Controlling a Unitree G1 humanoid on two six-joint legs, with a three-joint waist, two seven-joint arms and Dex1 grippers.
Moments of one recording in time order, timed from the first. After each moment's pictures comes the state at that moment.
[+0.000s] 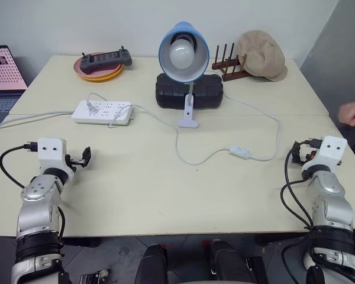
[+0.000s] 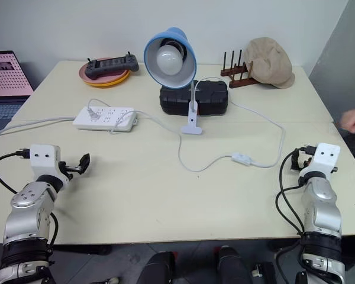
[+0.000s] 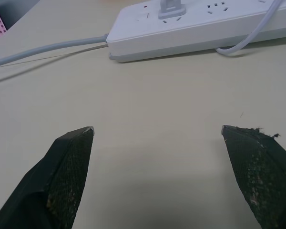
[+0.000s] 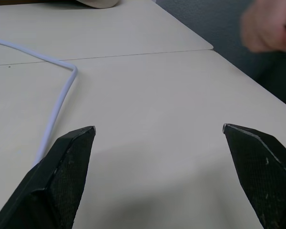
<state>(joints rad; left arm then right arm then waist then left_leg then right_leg) -0.25 0.59 0.38 0.28 -0.19 0.23 -0.32 -0.28 -0.35 -0.37 0.12 0.18 0.32 -0.02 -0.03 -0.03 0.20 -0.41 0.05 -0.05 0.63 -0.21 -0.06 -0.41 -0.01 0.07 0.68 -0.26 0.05</state>
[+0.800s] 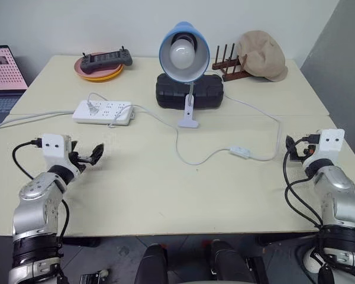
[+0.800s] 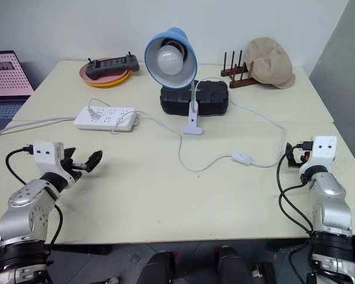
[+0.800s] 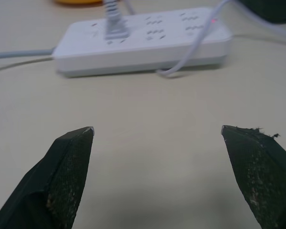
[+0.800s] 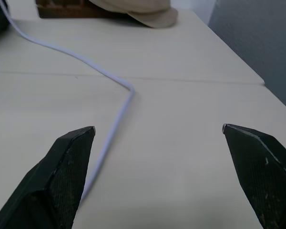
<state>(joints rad) -0.22 0.60 0.38 0.08 -0.40 0.41 -0.52 -0.27 -0.49 -0.31 0.04 0.23 0.36 0.27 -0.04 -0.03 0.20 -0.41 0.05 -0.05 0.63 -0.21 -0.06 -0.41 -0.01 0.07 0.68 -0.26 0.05</state>
